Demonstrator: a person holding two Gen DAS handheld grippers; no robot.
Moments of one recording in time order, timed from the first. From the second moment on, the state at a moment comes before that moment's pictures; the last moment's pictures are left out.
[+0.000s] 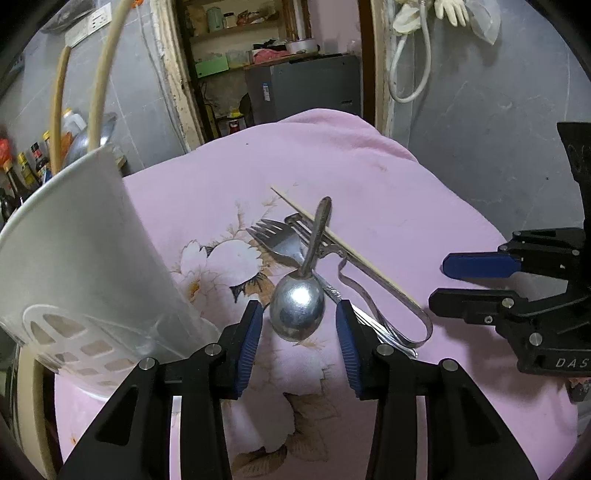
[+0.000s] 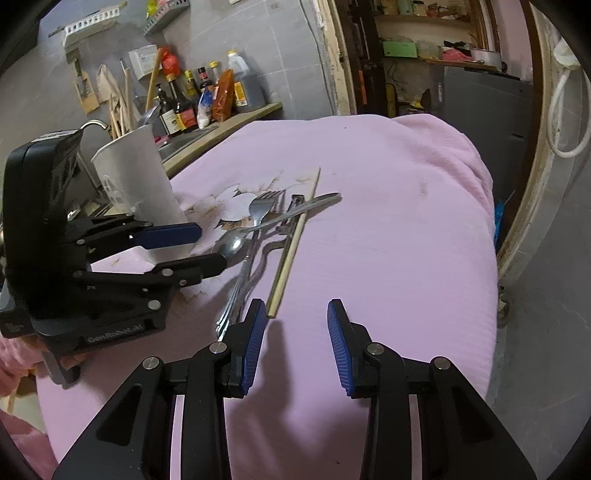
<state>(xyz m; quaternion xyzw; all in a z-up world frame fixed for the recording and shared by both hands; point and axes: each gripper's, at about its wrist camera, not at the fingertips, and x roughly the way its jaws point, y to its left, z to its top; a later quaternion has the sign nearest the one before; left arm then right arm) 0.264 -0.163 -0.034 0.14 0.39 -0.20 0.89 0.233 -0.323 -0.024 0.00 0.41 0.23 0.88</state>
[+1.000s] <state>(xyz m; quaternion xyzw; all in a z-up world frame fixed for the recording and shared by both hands) 0.268 -0.168 -0.032 0.14 0.40 -0.21 0.88 0.205 -0.325 -0.018 -0.08 0.42 0.14 0.89</state>
